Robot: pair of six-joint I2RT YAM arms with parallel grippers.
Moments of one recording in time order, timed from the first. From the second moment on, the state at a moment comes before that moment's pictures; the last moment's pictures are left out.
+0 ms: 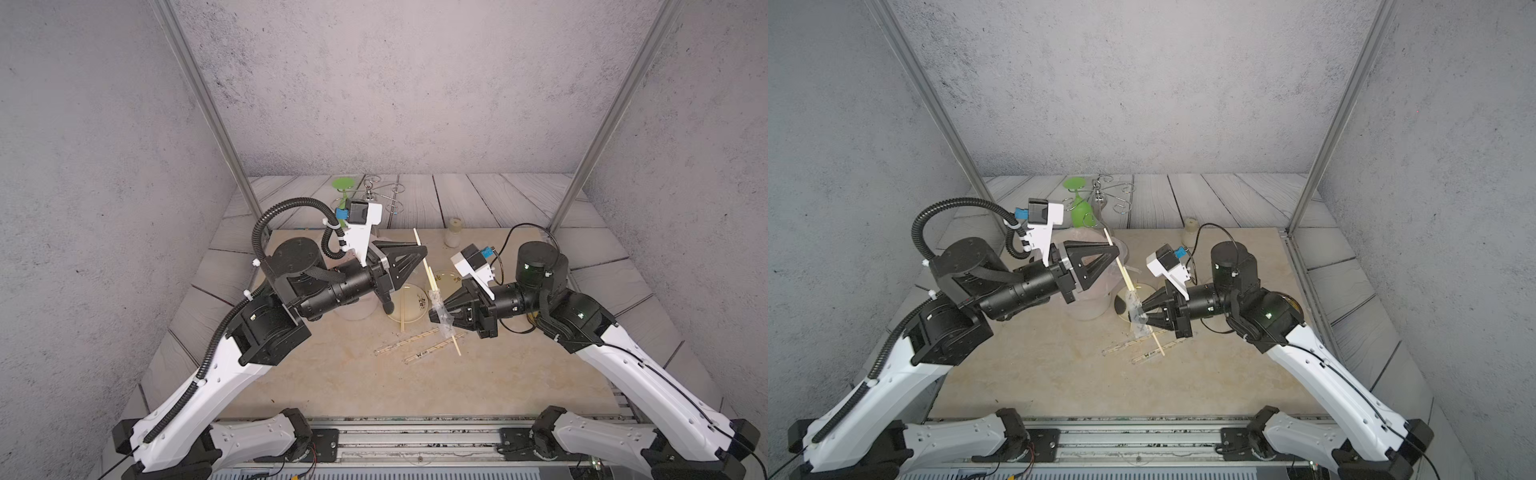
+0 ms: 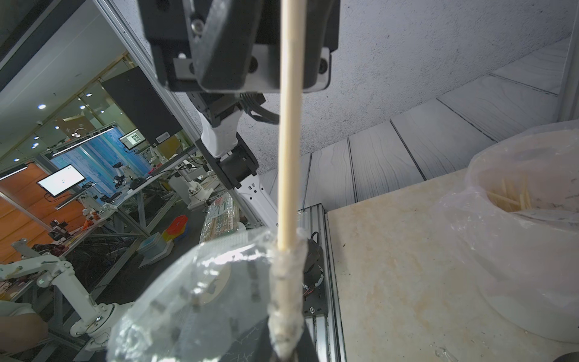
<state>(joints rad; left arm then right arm) -0.90 1.09 1.52 -0.33 0.24 -0.48 0.70 1.09 1.28 -0.43 -1.06 0.22</state>
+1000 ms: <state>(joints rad) -0.90 1.14 1.49 -0.36 0.43 -0.50 0.70 1.08 1.28 -0.42 -0.97 0.21</state>
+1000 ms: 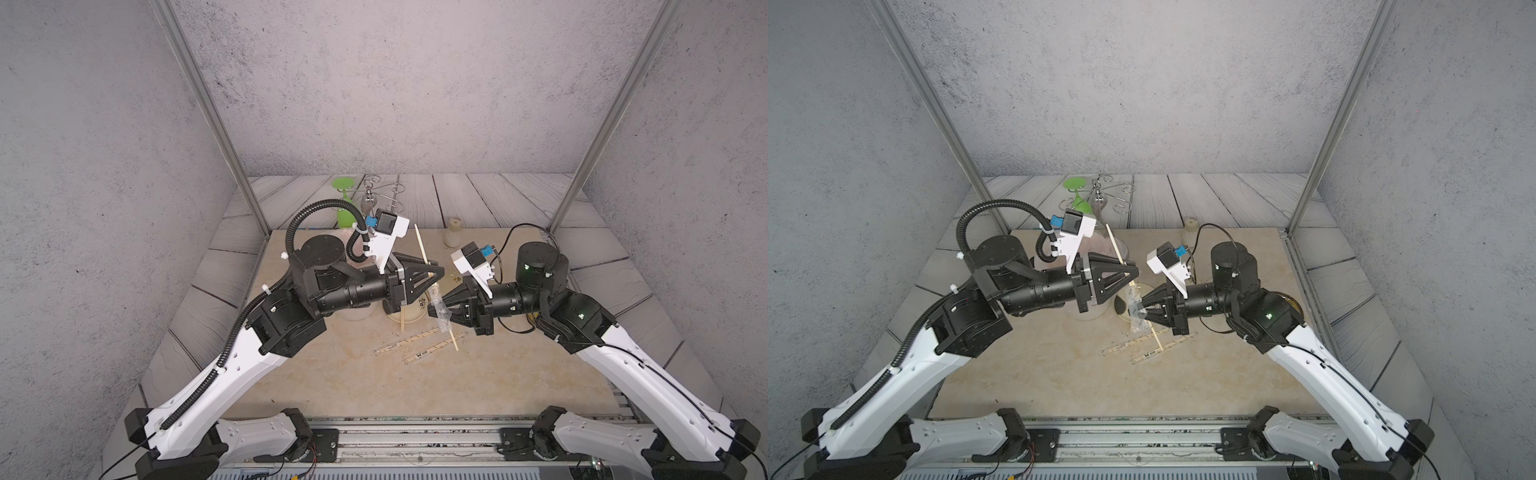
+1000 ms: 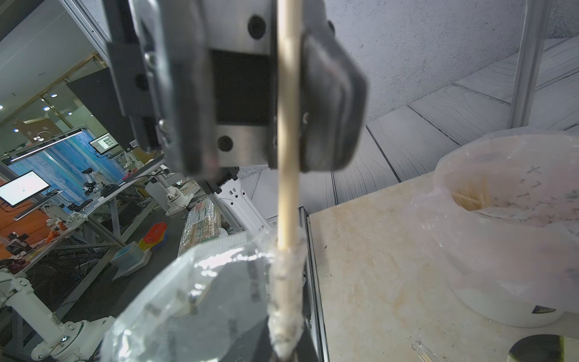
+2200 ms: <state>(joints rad) -0.89 1.11 1.47 -0.40 0.19 -0.60 0.80 1.05 1.35 -0.41 -0.52 -0.18</state>
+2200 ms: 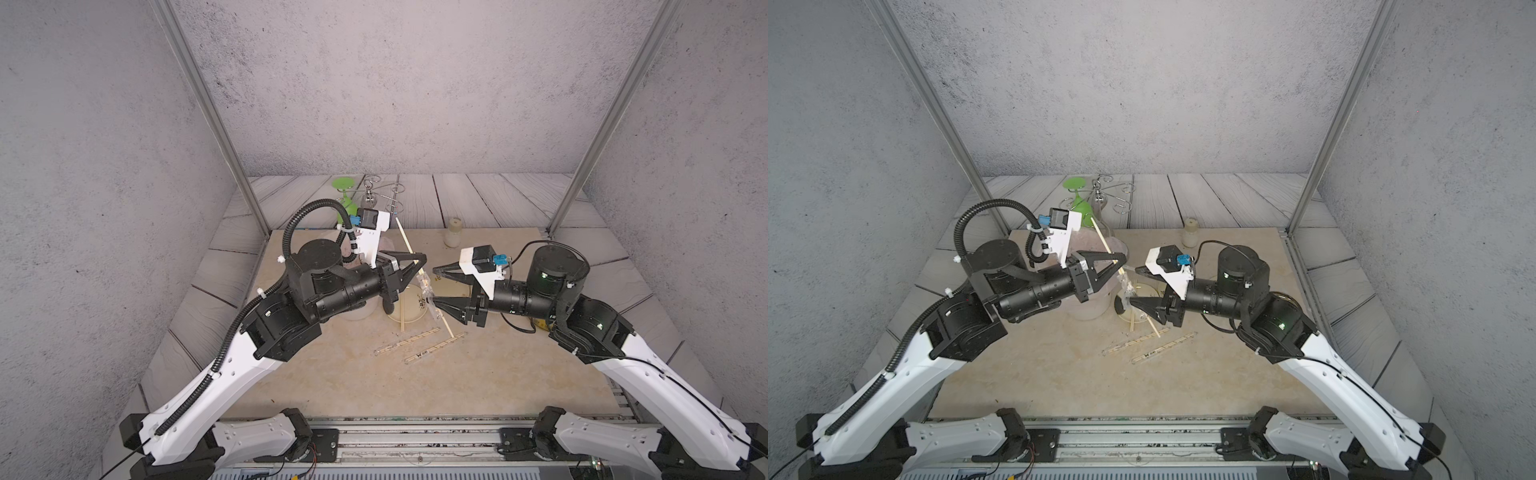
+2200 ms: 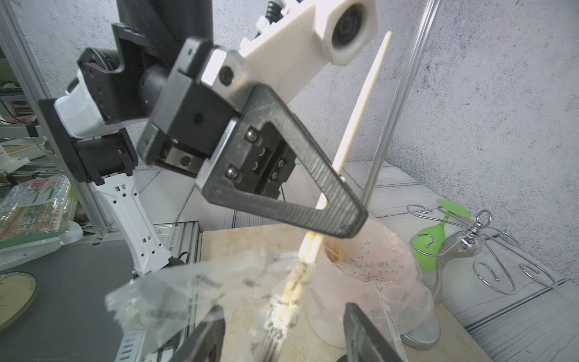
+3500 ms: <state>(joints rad) -0.87 0.97 1.39 -0.40 -0.11 -0.57 0.81 0.92 1.20 -0.31 -0.50 -0.15</state>
